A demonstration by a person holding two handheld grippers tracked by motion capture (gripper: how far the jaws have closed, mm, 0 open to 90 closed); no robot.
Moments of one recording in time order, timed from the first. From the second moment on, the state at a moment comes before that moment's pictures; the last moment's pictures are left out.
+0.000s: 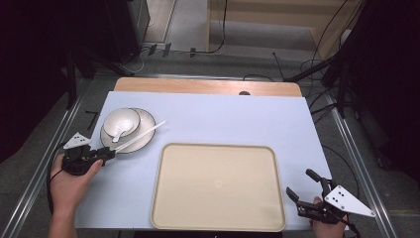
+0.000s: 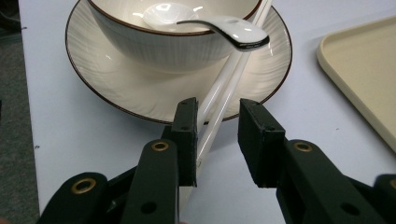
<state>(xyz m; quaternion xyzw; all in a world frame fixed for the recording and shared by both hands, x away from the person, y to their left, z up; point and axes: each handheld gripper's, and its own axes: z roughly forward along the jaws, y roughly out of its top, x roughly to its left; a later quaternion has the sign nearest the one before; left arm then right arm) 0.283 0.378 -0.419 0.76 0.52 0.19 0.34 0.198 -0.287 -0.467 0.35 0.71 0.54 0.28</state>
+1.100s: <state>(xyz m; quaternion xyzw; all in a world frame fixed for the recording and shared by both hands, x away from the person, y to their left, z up) 0.286 0.363 -0.423 0.79 0.51 0.19 0.28 0.198 -0.288 -0.466 0.35 0.71 0.54 0.29</state>
